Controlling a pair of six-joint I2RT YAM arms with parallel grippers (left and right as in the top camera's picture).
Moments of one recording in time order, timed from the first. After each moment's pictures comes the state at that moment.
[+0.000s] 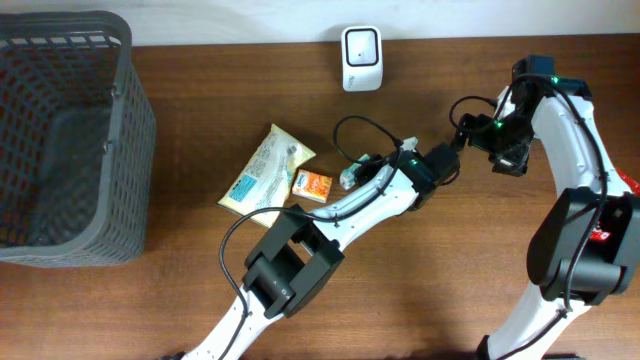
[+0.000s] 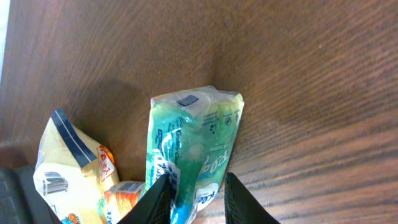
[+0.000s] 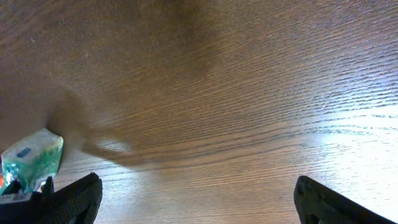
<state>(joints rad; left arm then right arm) -0.91 2.42 2.03 -1.06 -0.68 -0.16 -0.17 2.00 1.66 -1.14 -0.23 0.24</state>
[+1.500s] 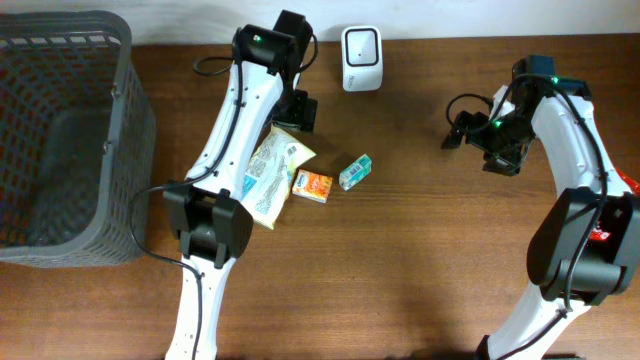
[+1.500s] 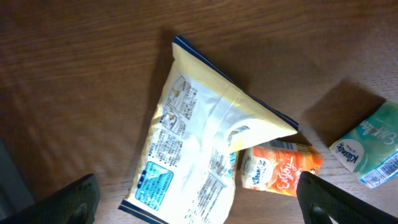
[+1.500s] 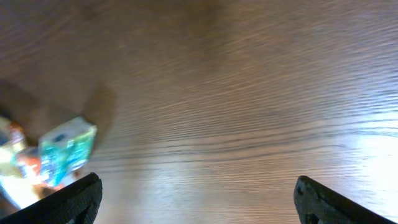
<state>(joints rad) -0.37 2.43 2.58 -1.59 -0.12 -0.17 -0.17 2.00 1.66 -1.14 -0.35 0.24</state>
